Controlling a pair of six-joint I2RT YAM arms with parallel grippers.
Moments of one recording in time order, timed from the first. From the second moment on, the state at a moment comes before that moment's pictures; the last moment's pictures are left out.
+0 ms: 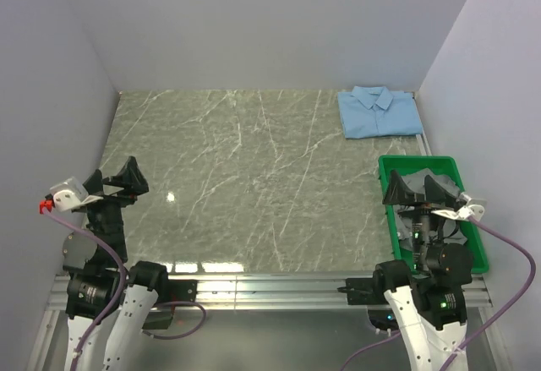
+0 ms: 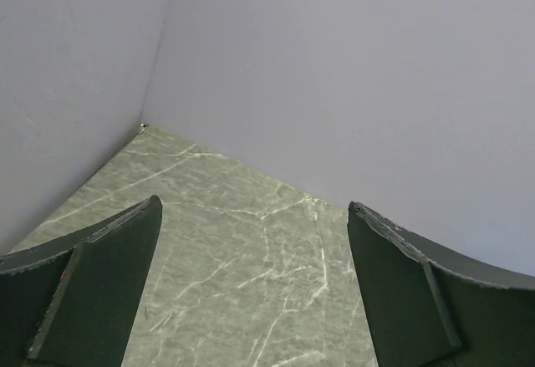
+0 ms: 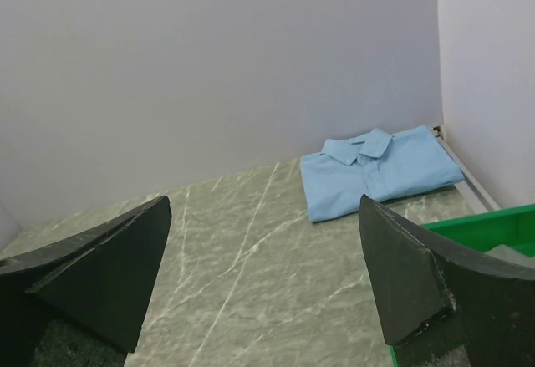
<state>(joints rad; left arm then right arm) -0.19 0.16 0.69 -0.25 -0.46 -0.31 0.17 0.01 0.55 -0.25 0.24 0.25</state>
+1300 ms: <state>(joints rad) -0.27 0.45 0.64 -0.32 -0.28 -0.42 -0.12 0.96 0.92 -0.71 0.36 0.64</state>
